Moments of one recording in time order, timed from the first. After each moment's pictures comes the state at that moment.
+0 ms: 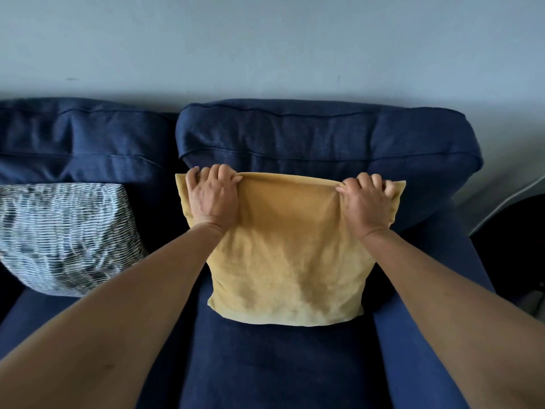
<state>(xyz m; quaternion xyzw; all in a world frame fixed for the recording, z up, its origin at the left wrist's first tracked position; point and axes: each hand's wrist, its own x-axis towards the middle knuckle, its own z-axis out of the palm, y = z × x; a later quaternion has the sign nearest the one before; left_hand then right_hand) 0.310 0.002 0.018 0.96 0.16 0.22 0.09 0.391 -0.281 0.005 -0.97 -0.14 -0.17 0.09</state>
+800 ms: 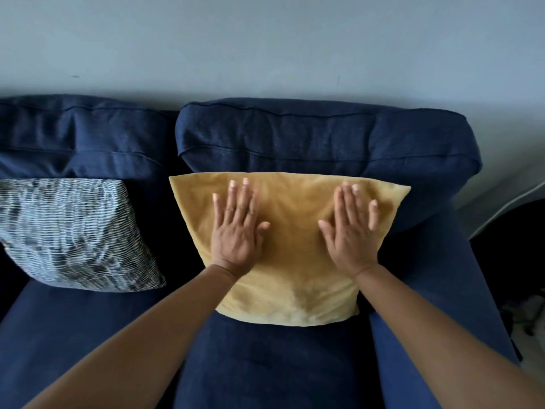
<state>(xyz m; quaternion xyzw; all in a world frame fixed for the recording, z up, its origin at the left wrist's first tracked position) 0.255 -0.057 -0.016 0.98 0.03 0.19 0.07 0.334 -0.291 -0.029 -0.96 -0.21 -0.14 0.08</state>
